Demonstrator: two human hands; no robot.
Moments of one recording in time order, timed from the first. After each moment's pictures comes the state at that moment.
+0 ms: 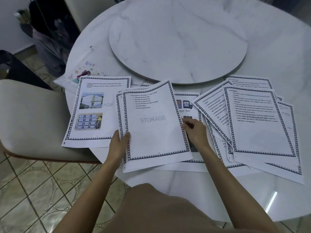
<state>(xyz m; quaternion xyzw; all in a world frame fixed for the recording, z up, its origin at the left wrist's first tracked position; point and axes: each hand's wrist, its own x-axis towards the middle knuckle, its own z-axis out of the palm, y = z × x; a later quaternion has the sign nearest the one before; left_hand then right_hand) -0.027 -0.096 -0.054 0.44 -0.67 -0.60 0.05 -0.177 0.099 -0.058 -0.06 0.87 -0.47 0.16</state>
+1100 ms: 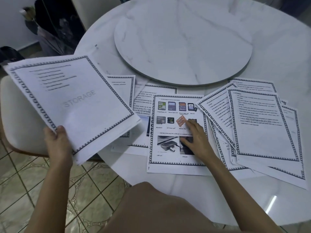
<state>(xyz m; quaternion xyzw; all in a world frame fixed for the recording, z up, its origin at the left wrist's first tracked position) 0.035 -0.198 -0.018 0.49 -0.64 -0.48 0.34 -0.162 0.120 -0.076 -0.27 0.91 -0.27 0.15</state>
